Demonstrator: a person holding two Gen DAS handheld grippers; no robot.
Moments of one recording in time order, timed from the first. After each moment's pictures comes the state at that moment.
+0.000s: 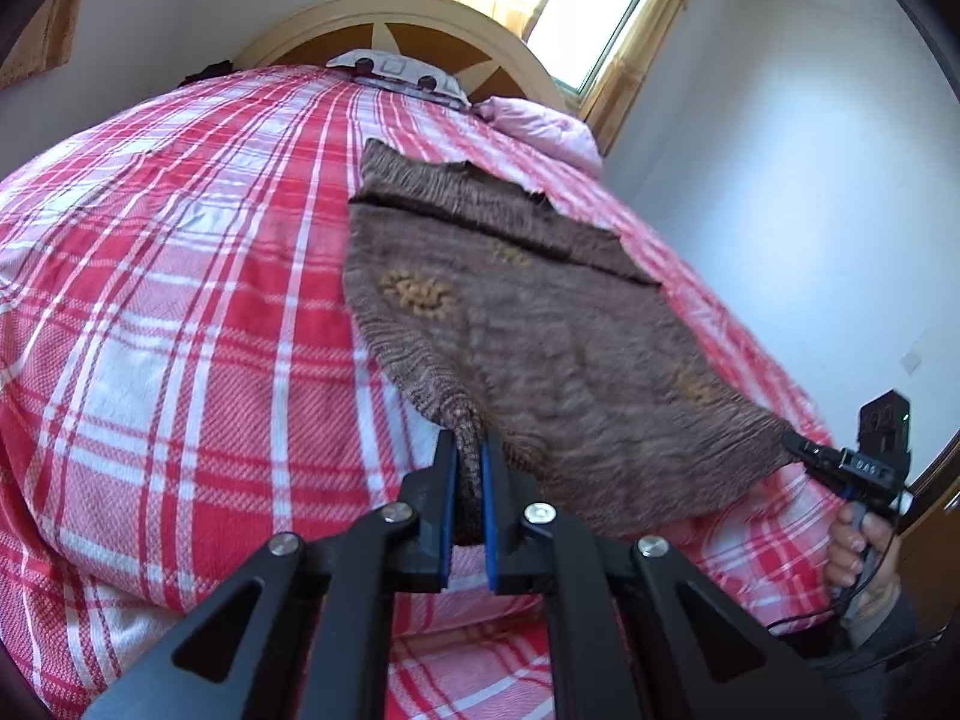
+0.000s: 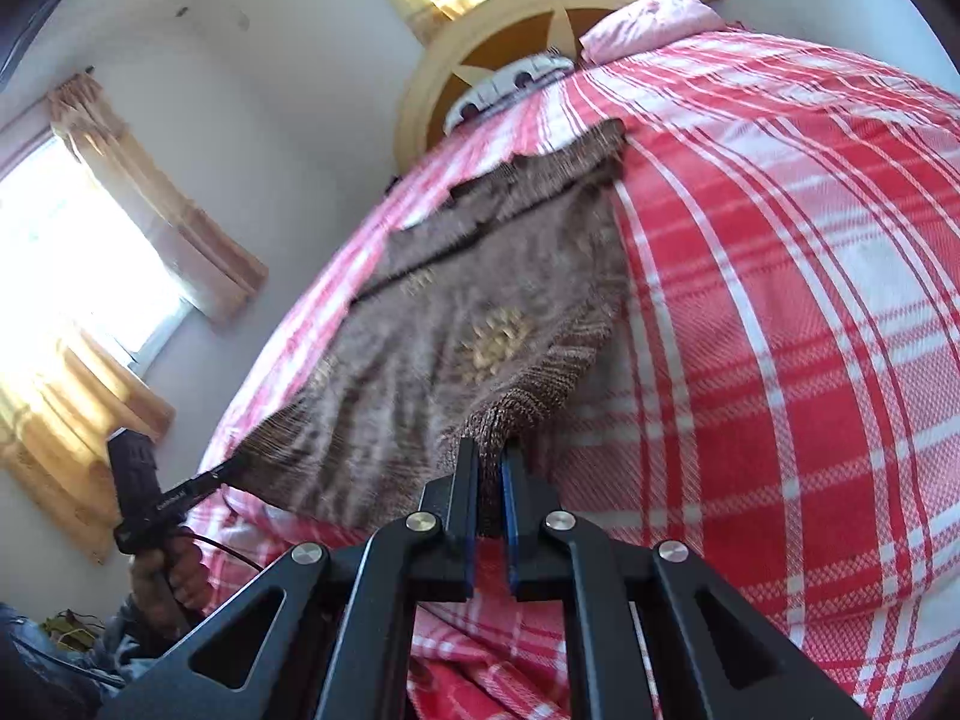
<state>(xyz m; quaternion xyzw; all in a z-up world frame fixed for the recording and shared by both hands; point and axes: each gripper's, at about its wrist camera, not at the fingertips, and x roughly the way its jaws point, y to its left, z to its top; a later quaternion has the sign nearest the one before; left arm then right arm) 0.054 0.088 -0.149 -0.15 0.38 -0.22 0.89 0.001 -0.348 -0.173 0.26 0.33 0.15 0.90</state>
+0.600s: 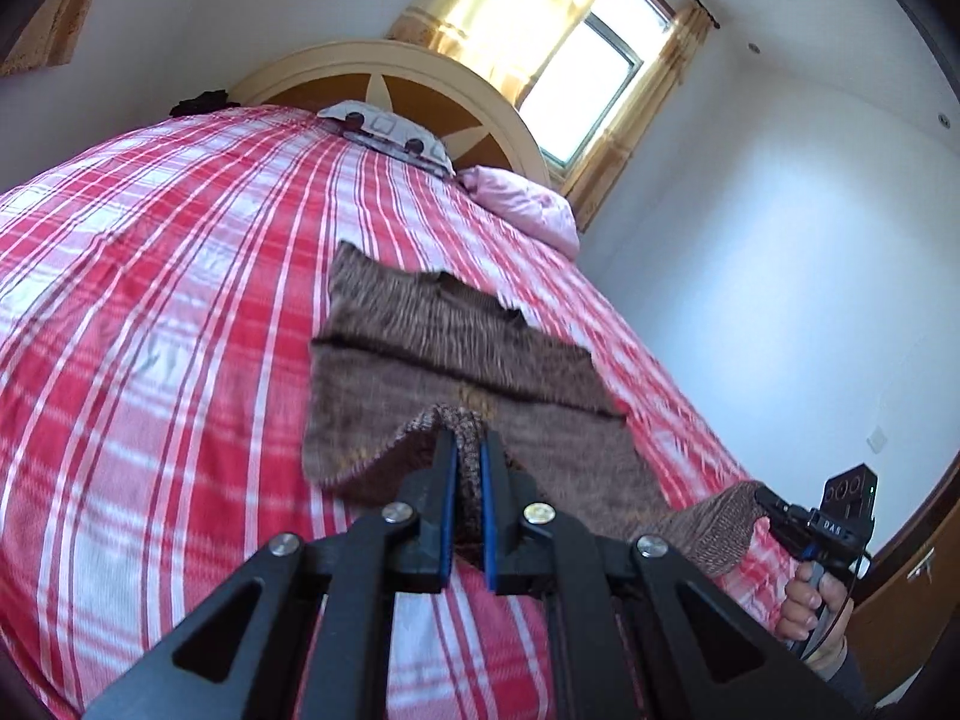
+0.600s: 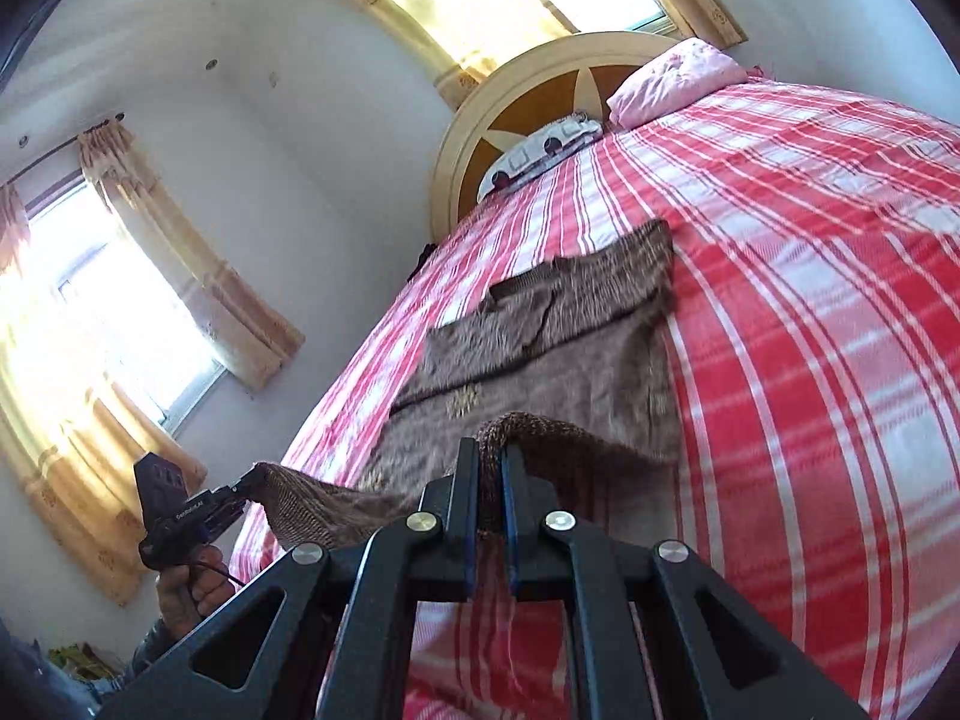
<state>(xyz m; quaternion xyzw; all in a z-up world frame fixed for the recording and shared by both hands) 0.129 0.100 -0.090 -0.22 0.31 -0.24 0.89 0.056 -0.367 -0.109 0.29 0.25 0.16 0.91</state>
